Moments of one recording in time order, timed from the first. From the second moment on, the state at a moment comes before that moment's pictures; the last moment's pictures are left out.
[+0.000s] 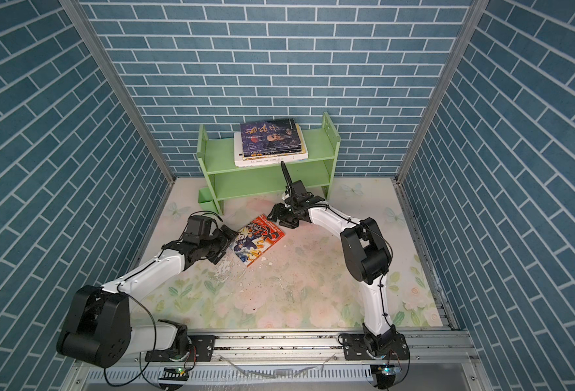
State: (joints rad) left arm -0.25 1.34 0.72 -0.26 0.18 -1.09; right arm 0.62 2.08 1.61 -0.44 -0.47 0.72
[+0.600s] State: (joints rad) left arm -0.21 1.63 0.90 -0.29 0.16 -0.88; right arm 0.62 2.24 1.72 -0.55 -0.44 0.62
